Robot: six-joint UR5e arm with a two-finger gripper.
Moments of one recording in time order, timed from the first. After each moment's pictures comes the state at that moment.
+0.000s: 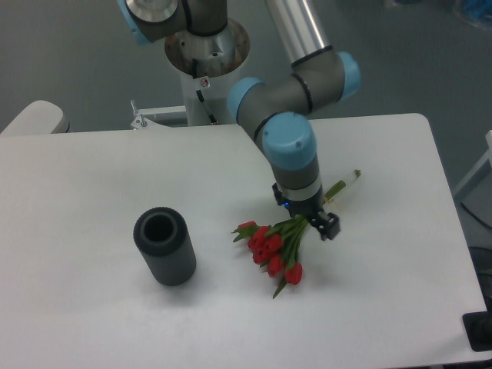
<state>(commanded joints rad) 2.51 -1.92 -1.60 -0.85 1.73 1.29</state>
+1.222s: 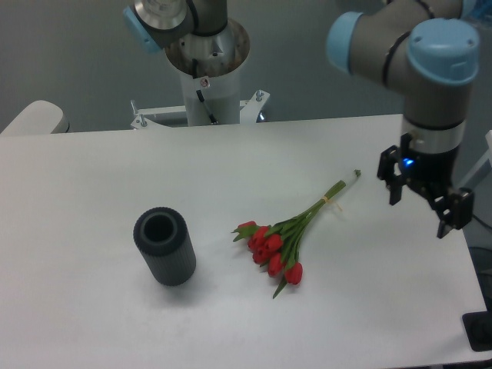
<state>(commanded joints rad) 2.82 -1.99 -1.25 -1.16 1.39 1.88</state>
